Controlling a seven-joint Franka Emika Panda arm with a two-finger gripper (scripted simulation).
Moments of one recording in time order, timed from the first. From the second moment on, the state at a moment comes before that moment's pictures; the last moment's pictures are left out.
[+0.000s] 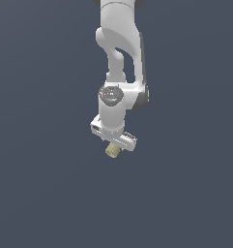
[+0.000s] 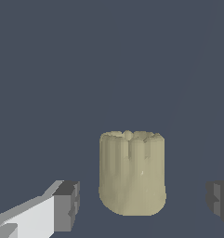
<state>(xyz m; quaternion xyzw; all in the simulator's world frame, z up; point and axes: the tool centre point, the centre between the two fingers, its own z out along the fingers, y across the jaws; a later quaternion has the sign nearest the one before) 0.011 -0.013 0.089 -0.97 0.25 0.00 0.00</state>
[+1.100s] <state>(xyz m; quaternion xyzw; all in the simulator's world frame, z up) 0.011 -0.013 0.041 -0.97 0.25 0.00 0.00</state>
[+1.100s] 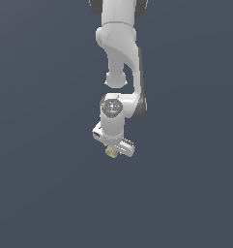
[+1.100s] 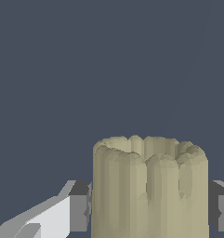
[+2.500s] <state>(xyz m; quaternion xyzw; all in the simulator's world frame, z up) 0.022 -0.005 0.207 -0.97 0.25 0.00 0.00</state>
